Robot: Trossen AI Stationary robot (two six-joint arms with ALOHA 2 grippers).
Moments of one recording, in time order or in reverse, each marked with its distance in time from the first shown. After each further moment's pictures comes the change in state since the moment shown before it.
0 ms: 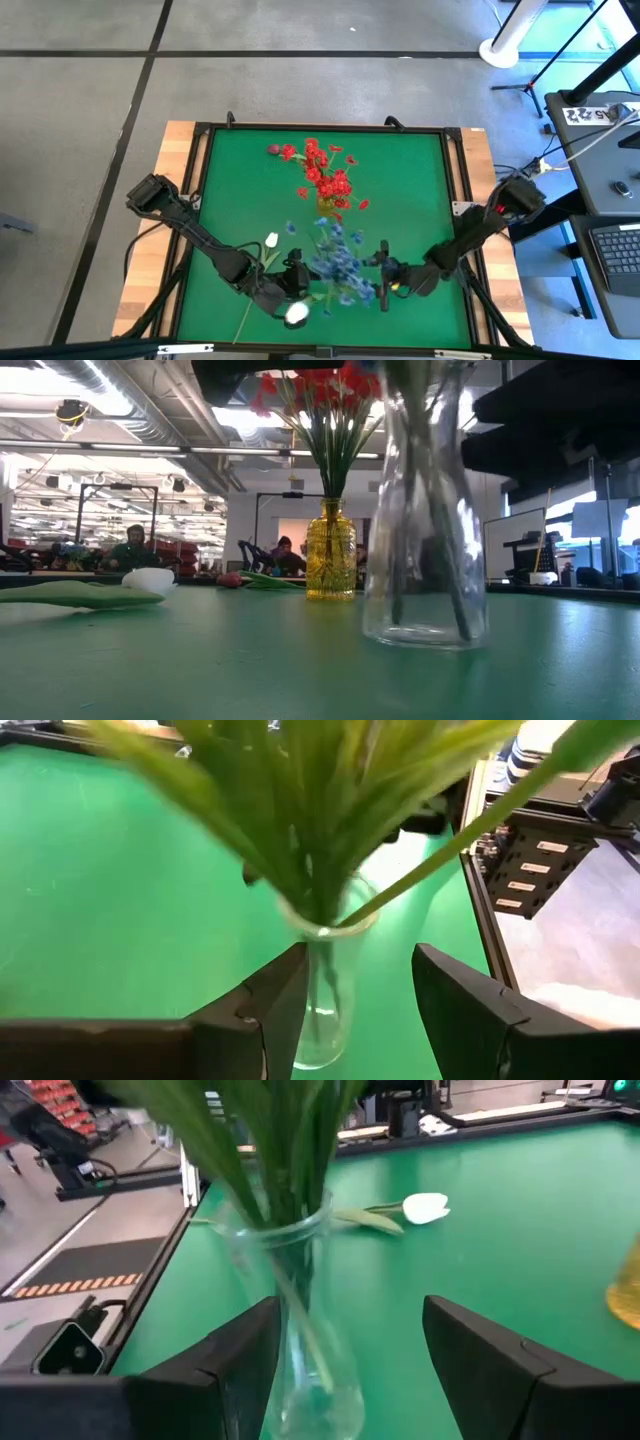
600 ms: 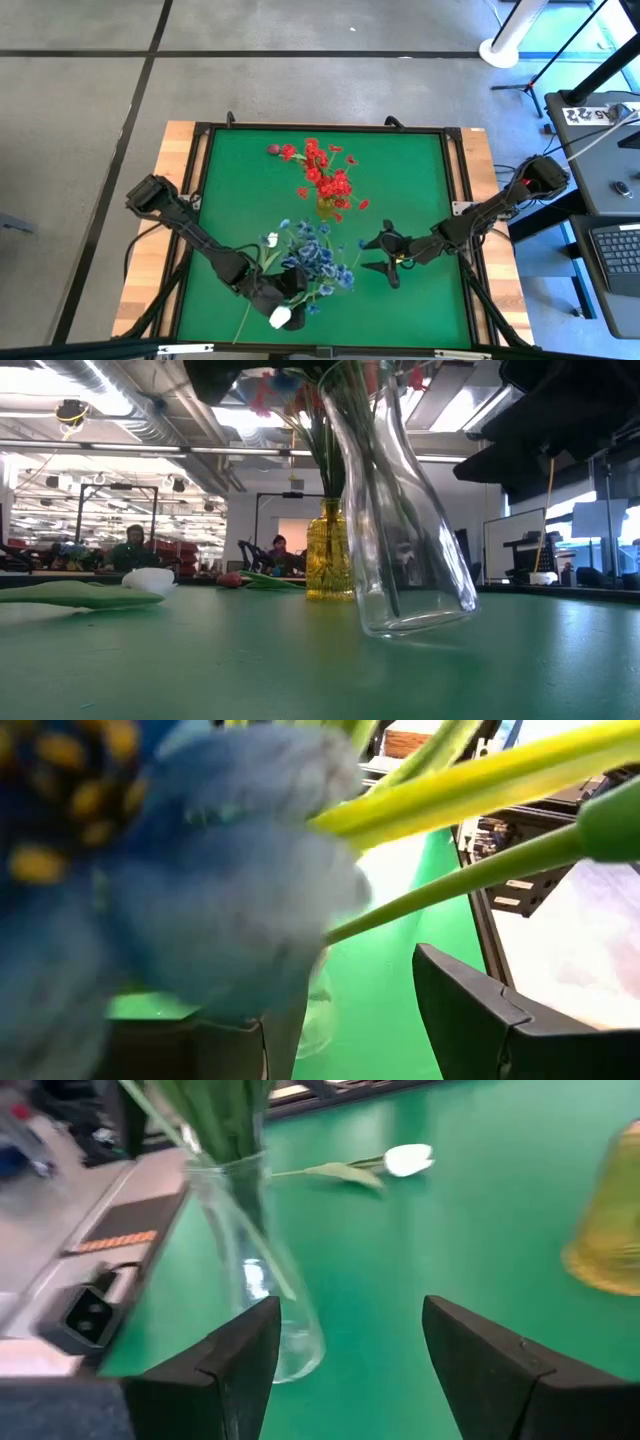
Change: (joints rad) left arm -0.013 0.000 0.000 -0.010 -0.012 -0.019; right arm -0.174 -0.344 -0.116 -0.330 -0.336 0.078
